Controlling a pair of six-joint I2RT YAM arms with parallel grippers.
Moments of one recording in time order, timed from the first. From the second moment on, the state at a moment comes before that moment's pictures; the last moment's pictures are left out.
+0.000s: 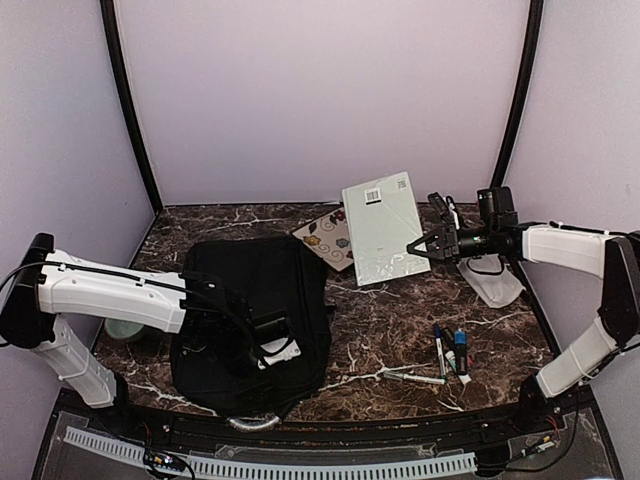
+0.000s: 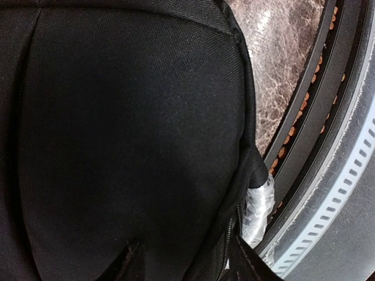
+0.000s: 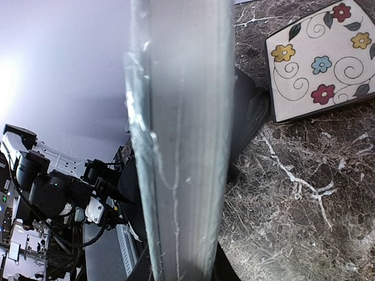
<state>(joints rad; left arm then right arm) -1.21 1.56 1.05 -0.94 0.06 -0.08 0.23 1.47 0.92 -0.12 -1.07 0.31</state>
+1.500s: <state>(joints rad) -0.89 1.32 1.04 -0.39 -0.32 -0.38 0.32 1.59 1.17 -0.90 -1.09 -0.16</state>
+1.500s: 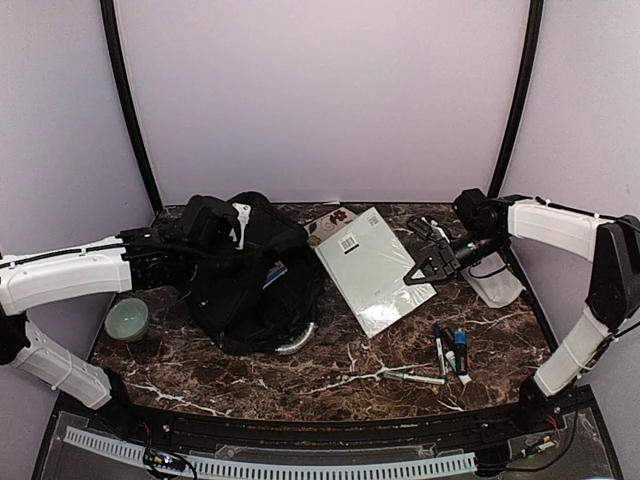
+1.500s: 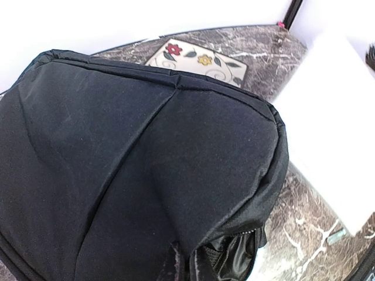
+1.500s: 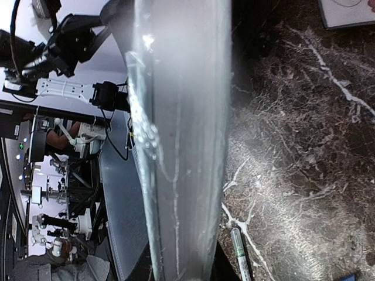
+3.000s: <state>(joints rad) -0.81 1.29 1.01 -0.25 -0.09 -0.45 0.71 2.28 1.78 -0.58 -1.12 0.53</state>
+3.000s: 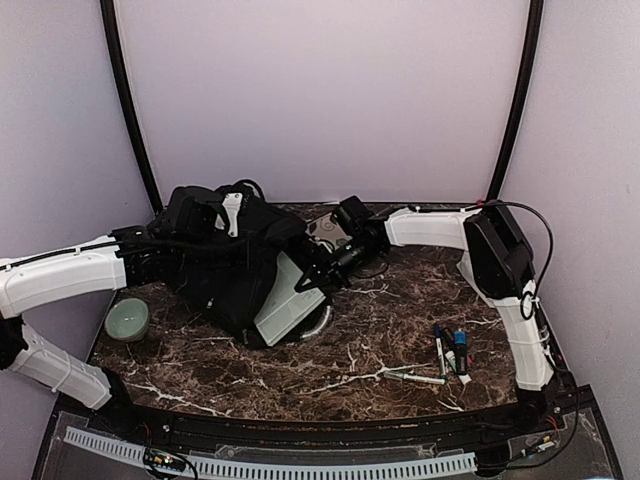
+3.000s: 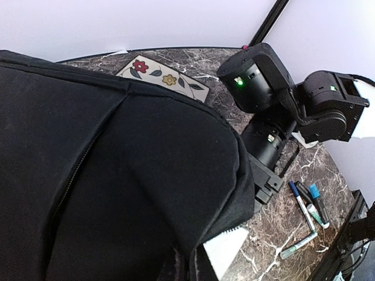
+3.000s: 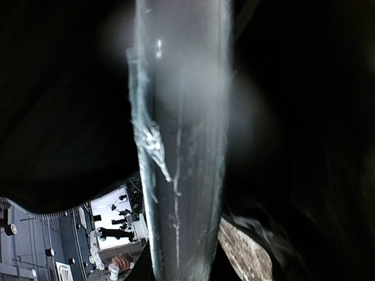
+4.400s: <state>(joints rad) -0.81 1.41 1.11 -0.32 0.21 -0.33 0.77 2.35 1.91 -0.58 -0.97 0.46</state>
